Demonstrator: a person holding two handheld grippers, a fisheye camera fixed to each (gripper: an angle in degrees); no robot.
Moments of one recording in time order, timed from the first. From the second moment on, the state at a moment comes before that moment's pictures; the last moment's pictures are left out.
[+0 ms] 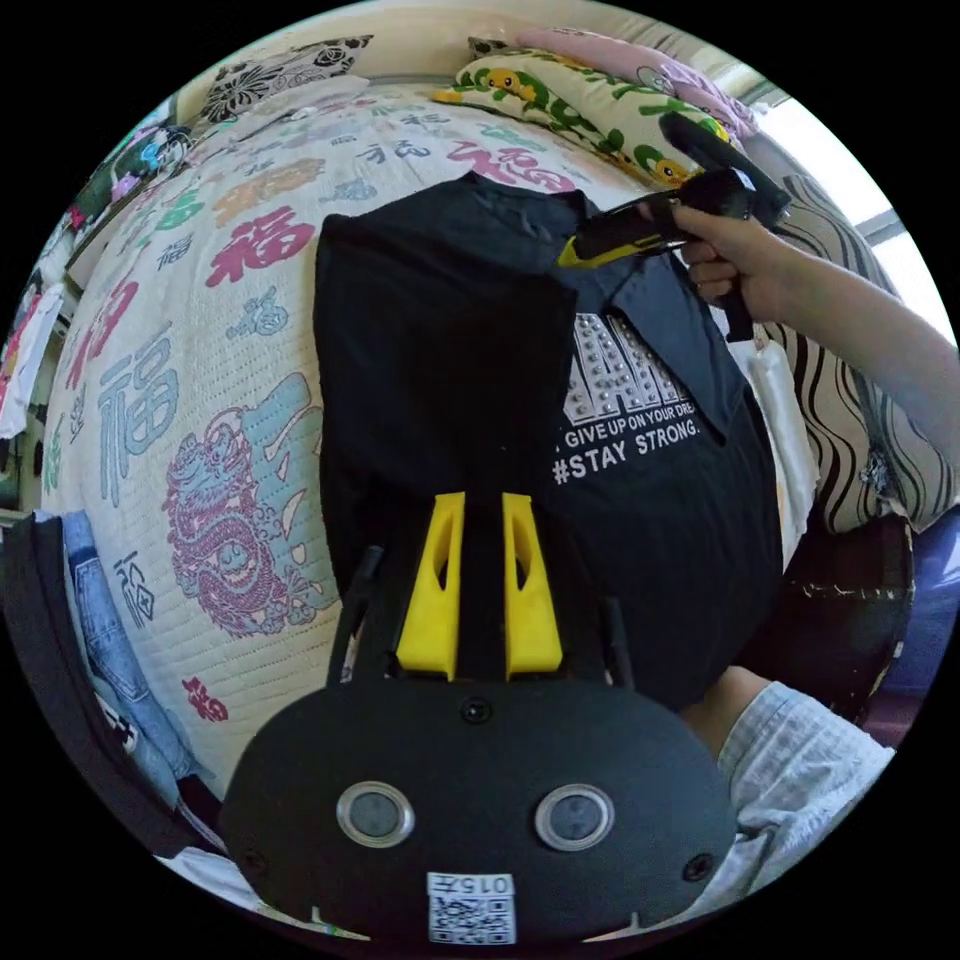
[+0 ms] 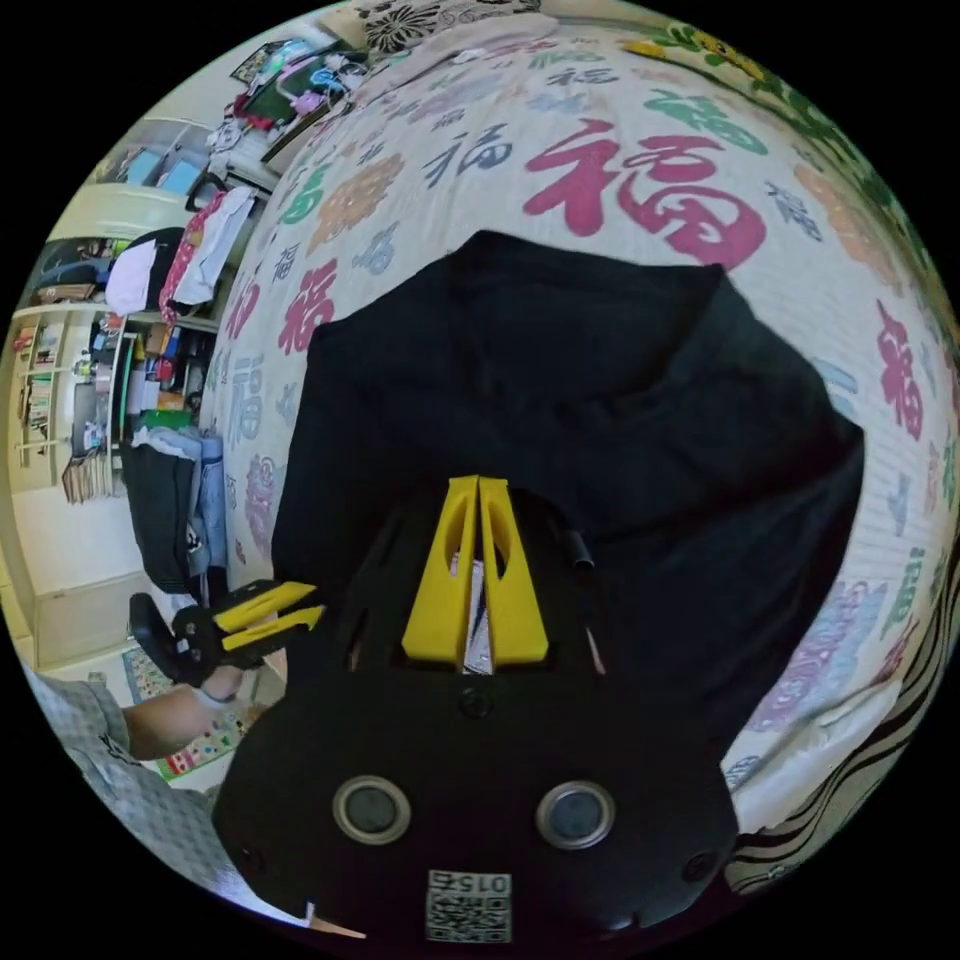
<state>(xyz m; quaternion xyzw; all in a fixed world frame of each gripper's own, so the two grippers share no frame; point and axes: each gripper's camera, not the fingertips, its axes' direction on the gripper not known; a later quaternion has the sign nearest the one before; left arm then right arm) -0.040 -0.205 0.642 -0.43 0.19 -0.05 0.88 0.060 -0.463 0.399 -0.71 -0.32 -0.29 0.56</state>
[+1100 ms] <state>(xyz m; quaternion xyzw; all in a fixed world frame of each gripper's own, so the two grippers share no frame) 0.040 -0.418 0.867 -0.40 0.16 0.13 0.89 0.107 -0.561 0.463 -0.60 -0.25 -0.51 0.56</state>
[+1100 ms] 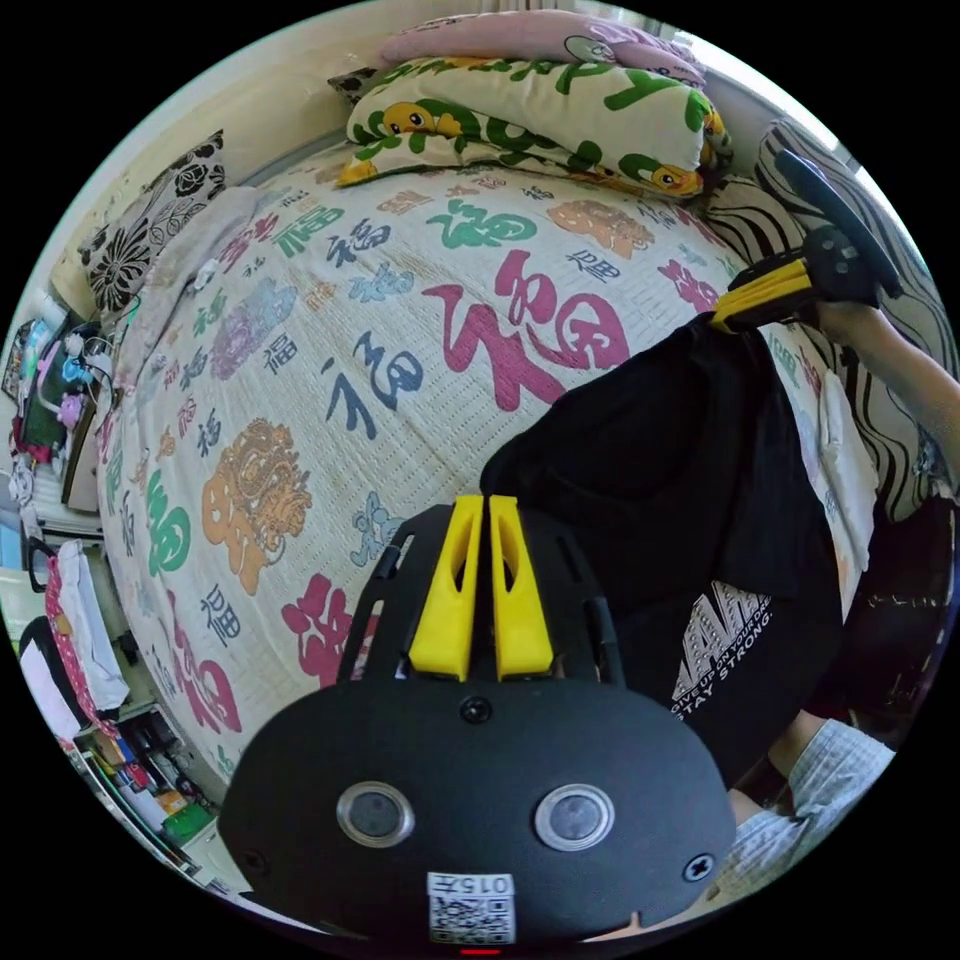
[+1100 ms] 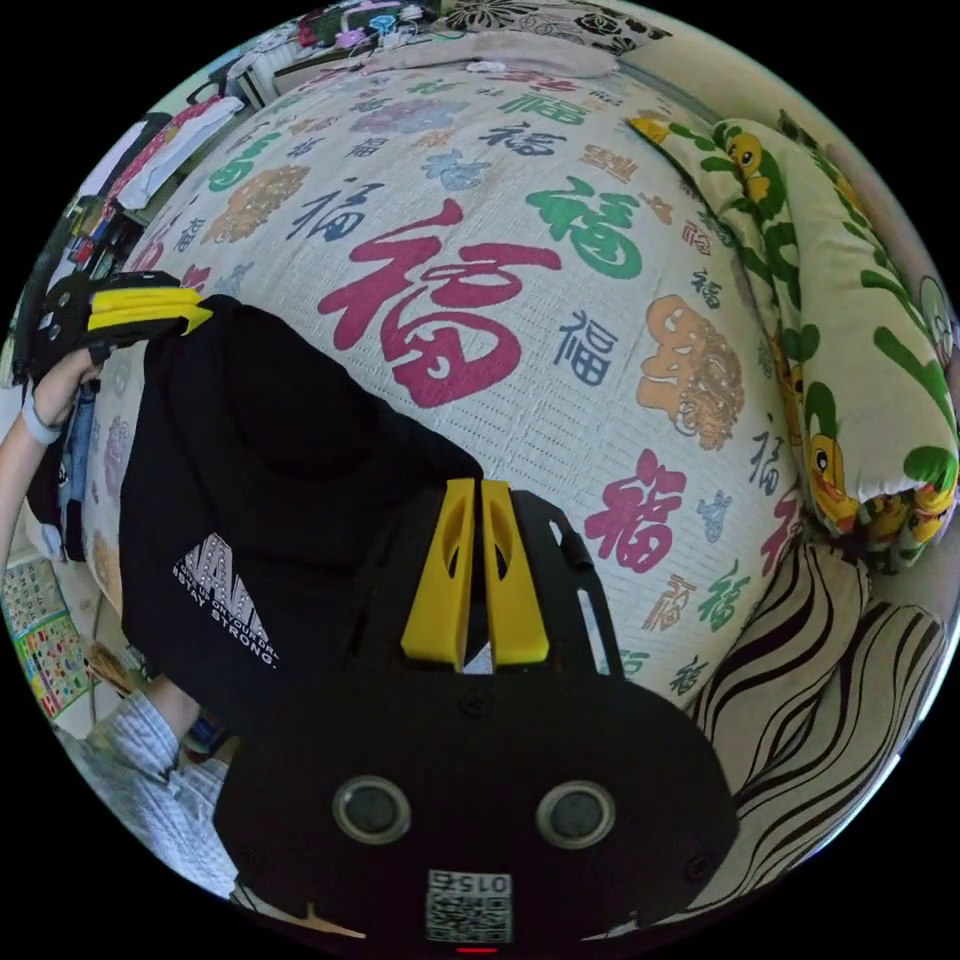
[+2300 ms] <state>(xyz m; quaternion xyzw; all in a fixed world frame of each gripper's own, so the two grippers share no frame) 0.102 -0.140 0.462 -0.50 0.15 0.15 0.84 0.464 -0.543 0.179 -0.73 -0.30 -0.44 0.42</state>
